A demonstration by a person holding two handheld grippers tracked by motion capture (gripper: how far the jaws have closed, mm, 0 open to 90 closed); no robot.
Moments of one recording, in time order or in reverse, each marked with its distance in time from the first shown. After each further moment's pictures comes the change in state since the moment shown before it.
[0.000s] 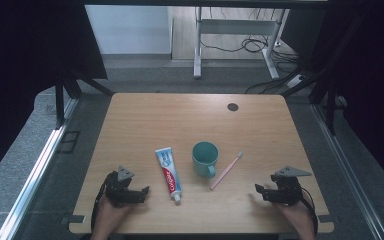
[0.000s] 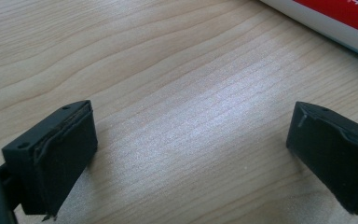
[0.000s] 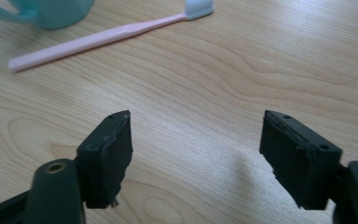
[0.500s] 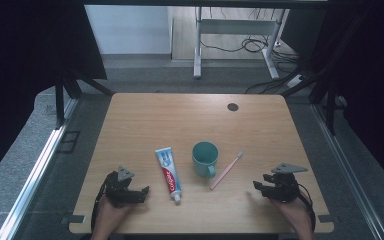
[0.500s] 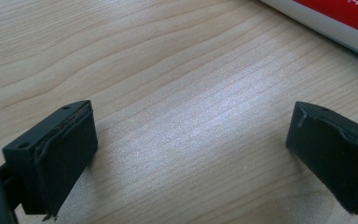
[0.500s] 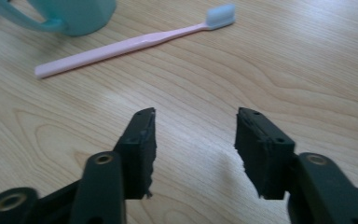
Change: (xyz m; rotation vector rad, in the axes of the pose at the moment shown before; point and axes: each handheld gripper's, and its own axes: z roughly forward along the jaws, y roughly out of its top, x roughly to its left) left arm 0.000 0.000 0.000 -0.001 0.001 -0.002; right arm 0.006 0.013 0.001 0.020 0.053 -0.019
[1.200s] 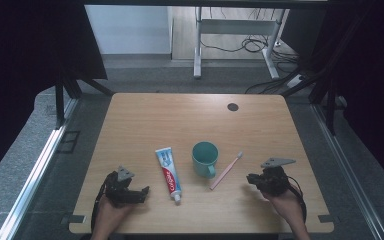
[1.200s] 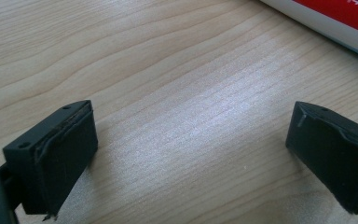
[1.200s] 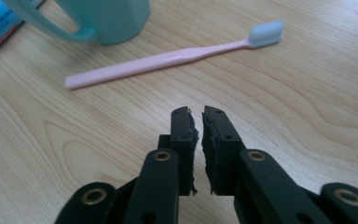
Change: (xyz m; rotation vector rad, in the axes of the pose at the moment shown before) left arm 0.000 0.000 0.000 0.000 0.001 -0.001; right arm 0.009 0.021 0.018 0.039 0.097 -0.051
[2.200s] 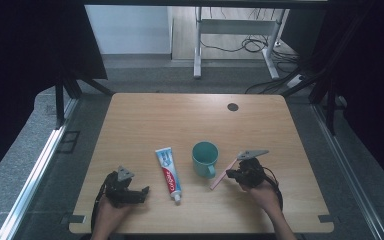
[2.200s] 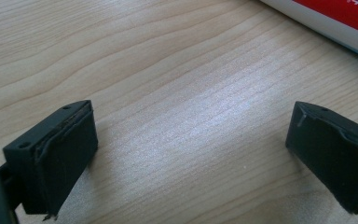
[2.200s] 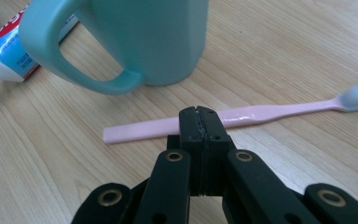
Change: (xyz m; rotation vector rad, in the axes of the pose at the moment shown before) left arm 0.000 0.000 0.000 -0.001 0.001 0.000; right arm 0.029 0.038 0.047 0.026 0.093 -0.038
